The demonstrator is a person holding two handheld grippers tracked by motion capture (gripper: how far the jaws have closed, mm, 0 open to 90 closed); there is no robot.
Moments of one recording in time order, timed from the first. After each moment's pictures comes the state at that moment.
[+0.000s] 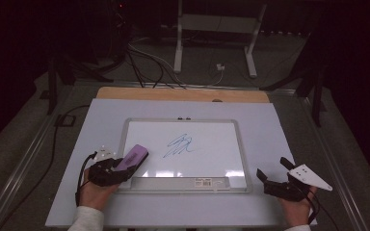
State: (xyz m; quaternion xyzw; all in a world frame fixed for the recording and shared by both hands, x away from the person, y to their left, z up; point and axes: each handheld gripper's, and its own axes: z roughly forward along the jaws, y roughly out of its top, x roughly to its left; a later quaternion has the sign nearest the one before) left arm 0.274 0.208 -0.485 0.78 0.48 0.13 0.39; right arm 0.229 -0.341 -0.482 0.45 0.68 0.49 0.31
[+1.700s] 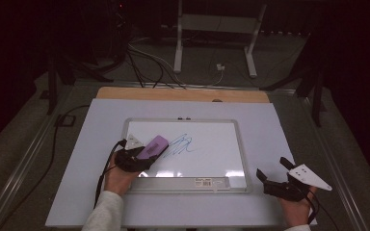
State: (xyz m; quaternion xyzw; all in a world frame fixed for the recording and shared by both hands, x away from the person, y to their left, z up) left arm 0.322 0.147 -0.496 0.81 0.42 0.14 0.38; right arm 0.230 -0.340 -0.482 0.44 0.69 0.49 0.31
